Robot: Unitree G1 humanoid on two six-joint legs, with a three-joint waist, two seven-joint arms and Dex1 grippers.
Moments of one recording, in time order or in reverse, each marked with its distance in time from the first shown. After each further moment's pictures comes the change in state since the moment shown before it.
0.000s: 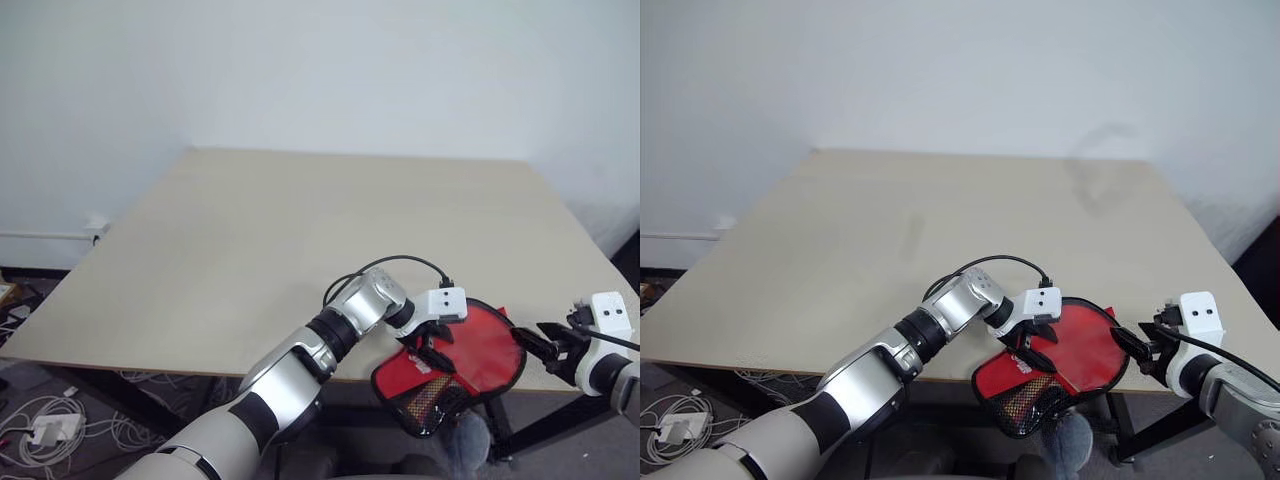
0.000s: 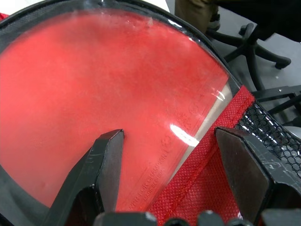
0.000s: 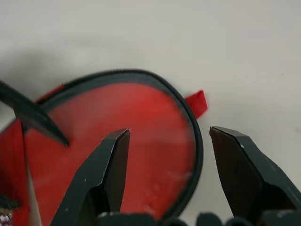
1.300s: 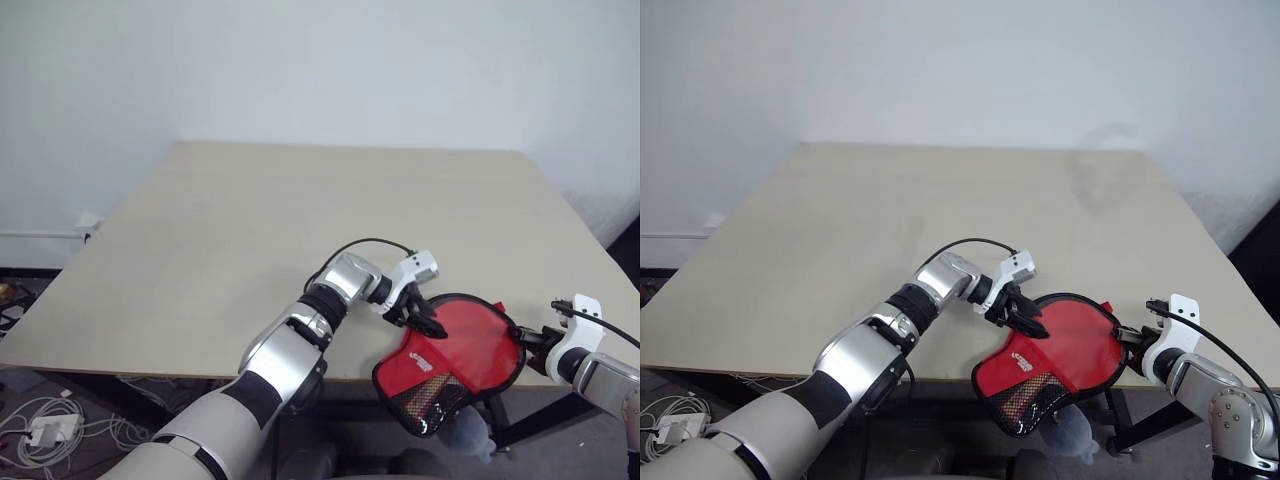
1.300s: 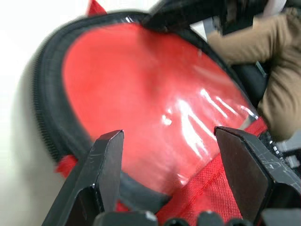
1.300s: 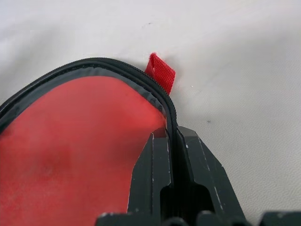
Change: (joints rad) left arm -0.195 0.052 0.313 0.297 -0.137 0.095 -0.058; right arm -0.212 0.277 -0.050 0.191 -0.125 0.233 -0.079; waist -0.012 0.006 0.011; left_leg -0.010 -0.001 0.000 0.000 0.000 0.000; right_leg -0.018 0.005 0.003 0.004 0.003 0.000
